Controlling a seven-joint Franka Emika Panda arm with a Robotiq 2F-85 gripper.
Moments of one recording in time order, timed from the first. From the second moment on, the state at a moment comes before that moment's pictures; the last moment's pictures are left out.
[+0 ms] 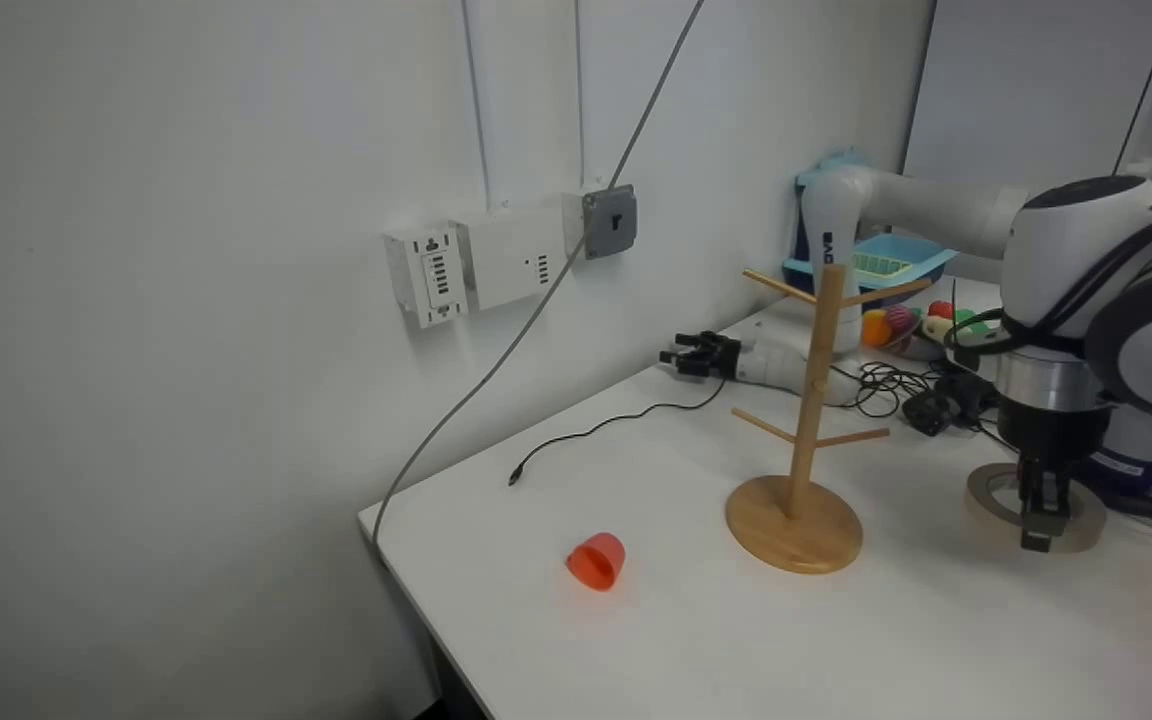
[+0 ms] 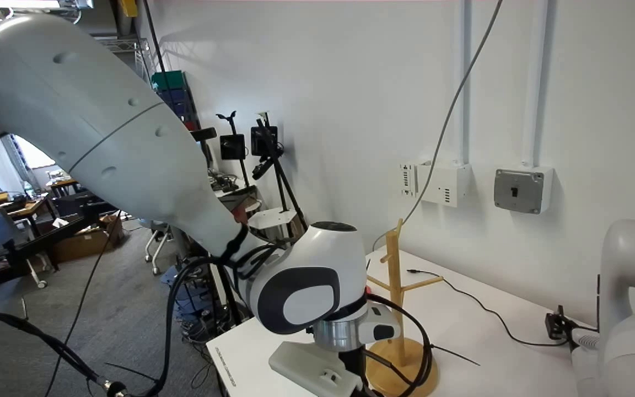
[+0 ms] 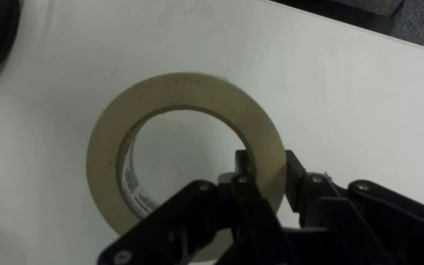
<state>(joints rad) -0.13 0.32 -0.07 -2.32 -0.19 2.50 -0.36</state>
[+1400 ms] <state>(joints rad) -0.13 -0.04 -0.08 -2.46 -0.14 2.42 -0.59</state>
